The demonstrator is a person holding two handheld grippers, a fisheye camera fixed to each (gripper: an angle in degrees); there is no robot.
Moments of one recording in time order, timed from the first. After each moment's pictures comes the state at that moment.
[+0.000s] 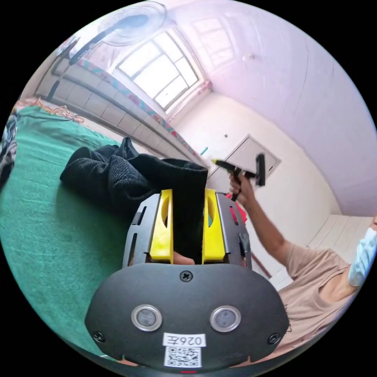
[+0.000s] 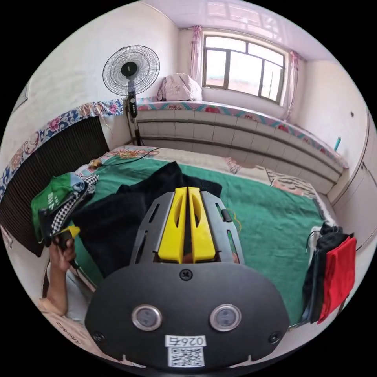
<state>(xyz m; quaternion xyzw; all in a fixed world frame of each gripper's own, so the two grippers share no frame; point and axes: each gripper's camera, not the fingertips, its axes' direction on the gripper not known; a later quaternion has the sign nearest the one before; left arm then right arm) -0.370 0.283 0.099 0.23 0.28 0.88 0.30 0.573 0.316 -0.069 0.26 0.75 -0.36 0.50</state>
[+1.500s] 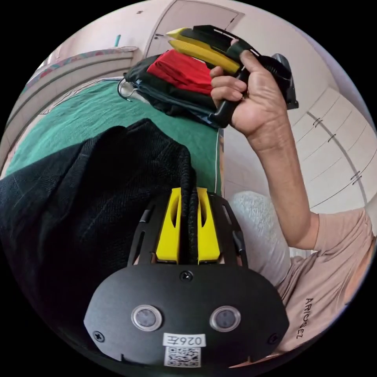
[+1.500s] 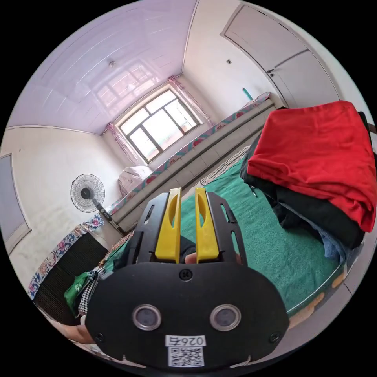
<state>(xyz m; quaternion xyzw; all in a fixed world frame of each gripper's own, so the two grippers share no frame) -0.156 0.690 0.523 0.11 -0.22 0.96 0.13 0.337 0.549 -0.479 0.61 0.48 -0.36 0.52</state>
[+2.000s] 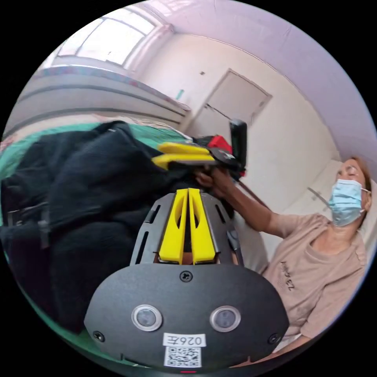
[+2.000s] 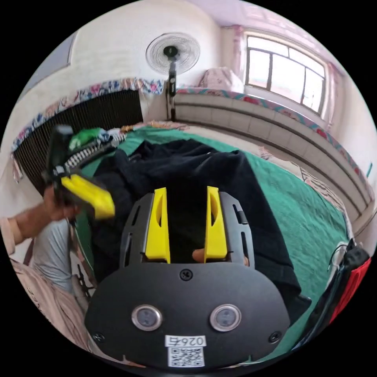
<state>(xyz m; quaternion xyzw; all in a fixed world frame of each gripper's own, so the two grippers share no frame) -0.200 0.571 0.169 0.27 0.03 0.93 0.24 0.447 0.294 -0.163 0.12 0.73 -0.43 0.51</state>
